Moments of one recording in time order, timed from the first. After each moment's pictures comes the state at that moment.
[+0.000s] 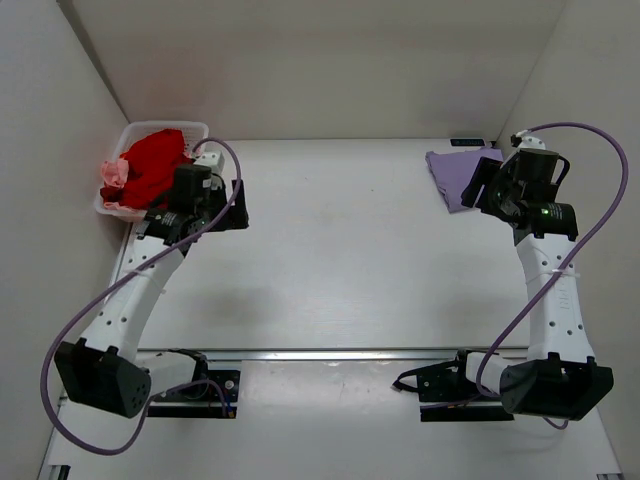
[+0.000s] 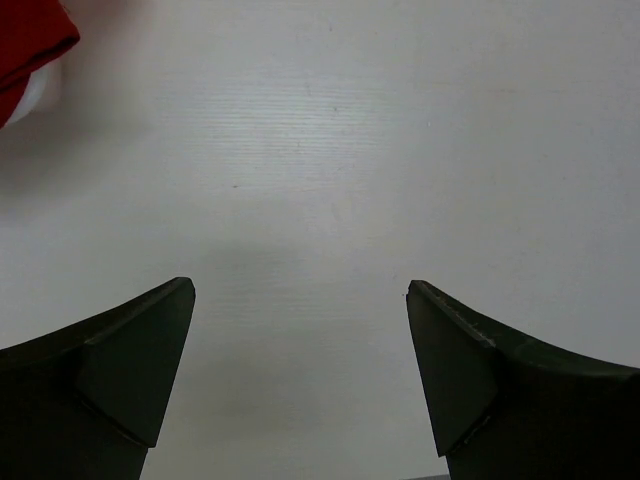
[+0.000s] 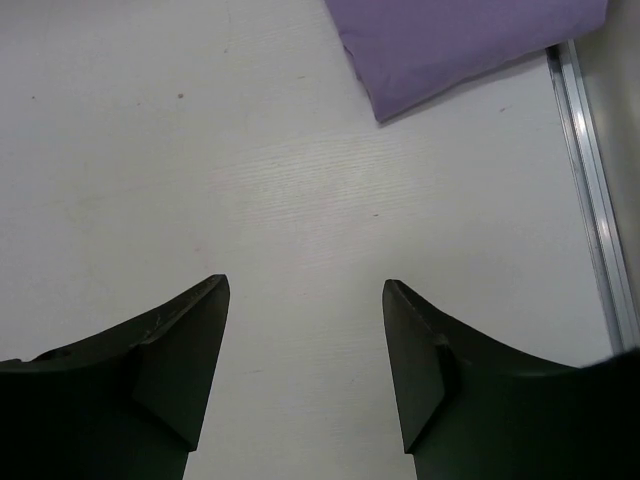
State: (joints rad) left arm -0.25 1.18 1.19 -0.70 -0.07 -0.24; right arm -0.11 1.17 1.32 -0.74 -0.08 0.18
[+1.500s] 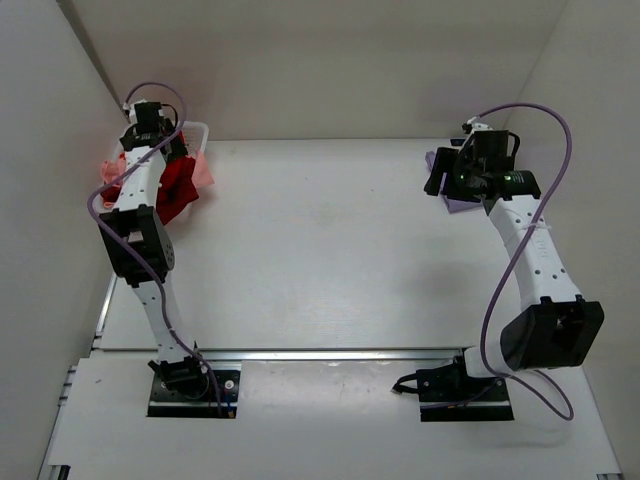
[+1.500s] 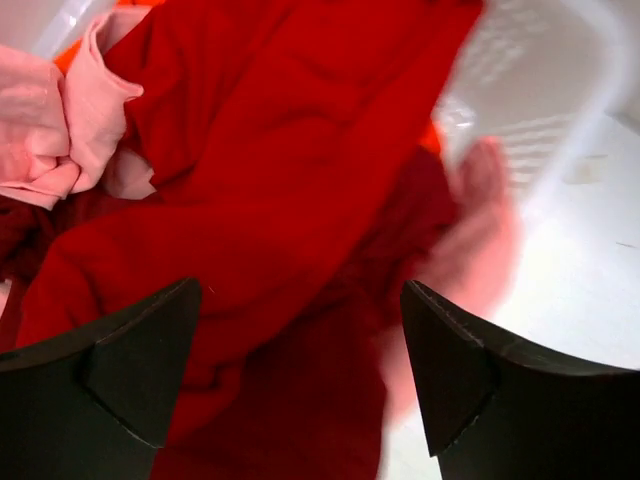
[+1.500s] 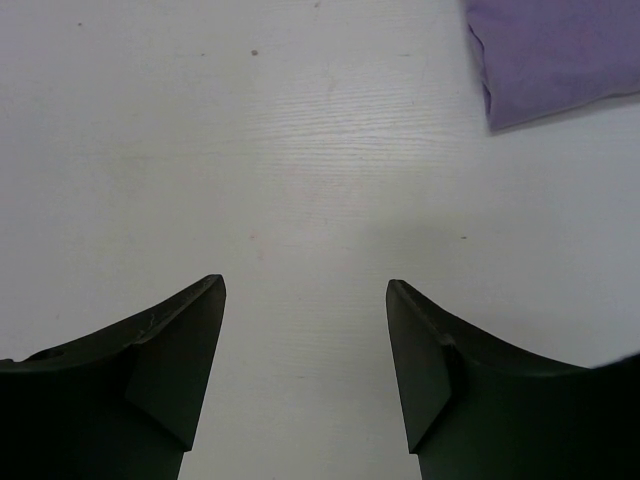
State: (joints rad) left arm 0.15 2.08 1.96 -0.57 -0.34 -0.28; right arm 0.05 1.40 1.43 -0.73 -0.11 0.20
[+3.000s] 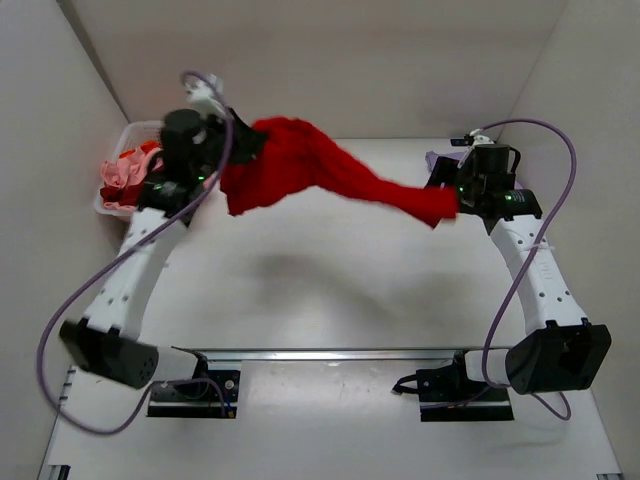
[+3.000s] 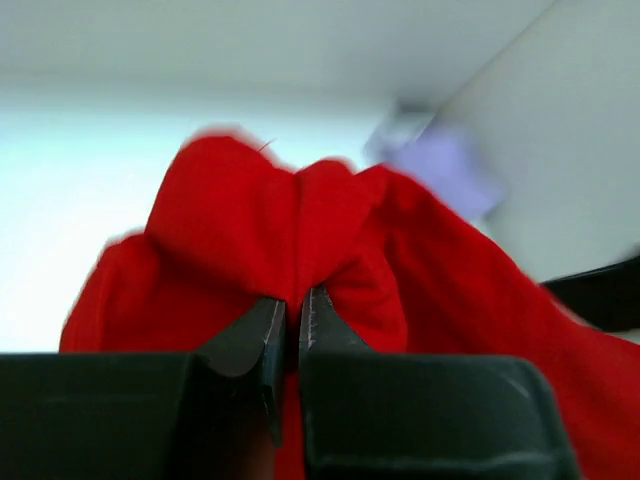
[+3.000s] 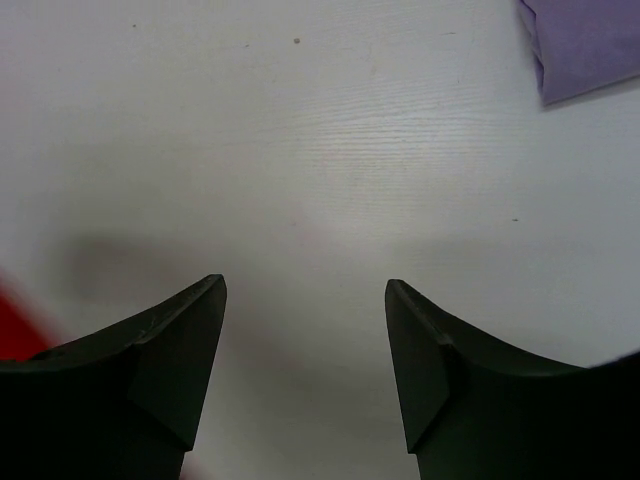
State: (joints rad) left arm -0.29 1.32 1.56 -0.31 0.19 -0.45; right arm 0.07 1.29 1.29 -0.65 -0.16 0.29
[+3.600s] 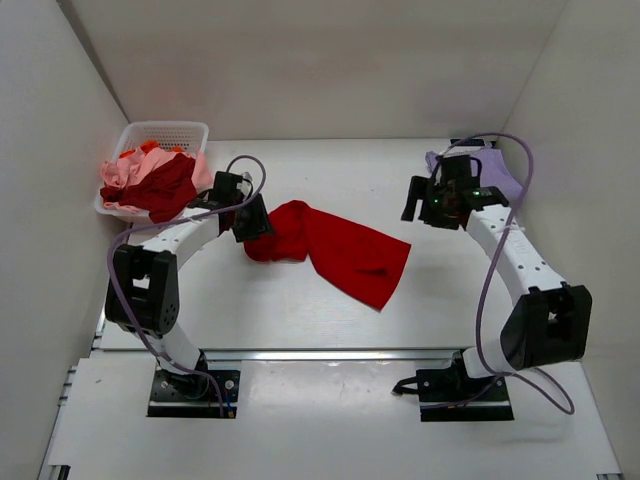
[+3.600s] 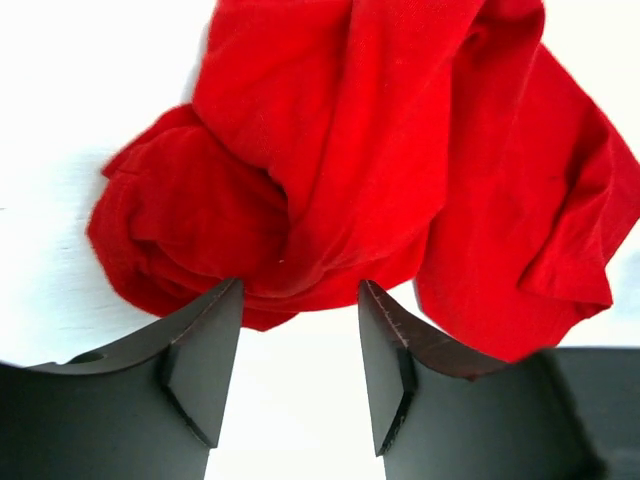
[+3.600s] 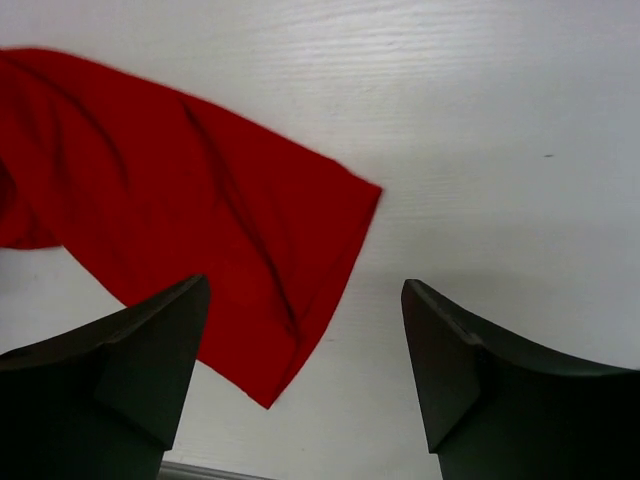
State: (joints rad) left arm -0.23 1.67 1.11 -0.39 0.22 -0.48; right arm 0.14 1.42 1.25 -0.69 -0.07 0.32
